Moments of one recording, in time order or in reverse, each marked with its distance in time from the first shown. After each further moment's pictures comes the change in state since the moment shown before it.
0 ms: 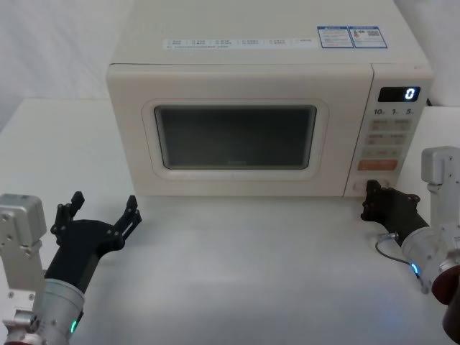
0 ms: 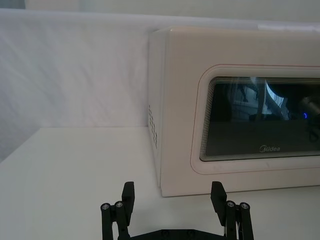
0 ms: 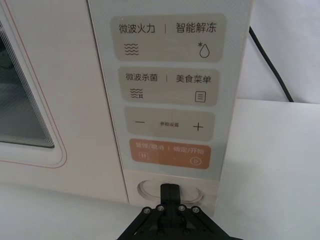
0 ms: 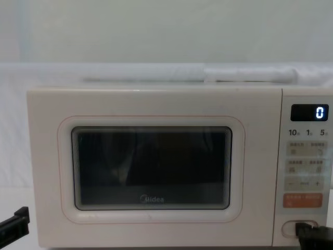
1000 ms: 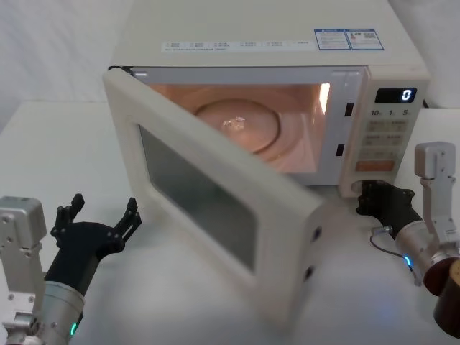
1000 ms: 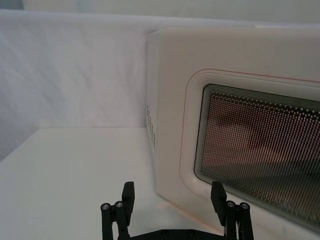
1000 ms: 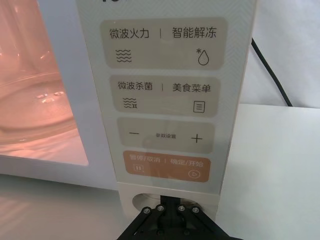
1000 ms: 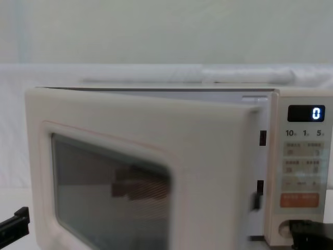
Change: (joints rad) left arm 0.000 0.000 0.000 0.000 0.000 0.000 0.000; right arm 0.063 -0.025 0.004 0.086 -0.017 -0.032 -0.006
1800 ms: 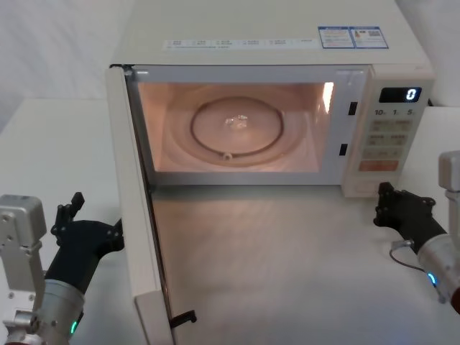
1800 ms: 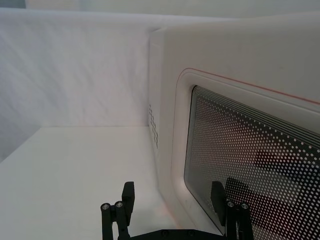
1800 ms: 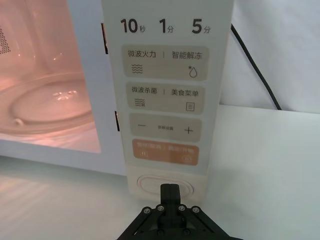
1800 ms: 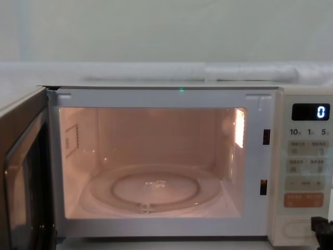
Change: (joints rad) left arm 0.000 0.000 0.000 0.000 0.000 0.000 0.000; right arm -0.156 0.052 0.018 -0.235 0.006 0.066 0.014
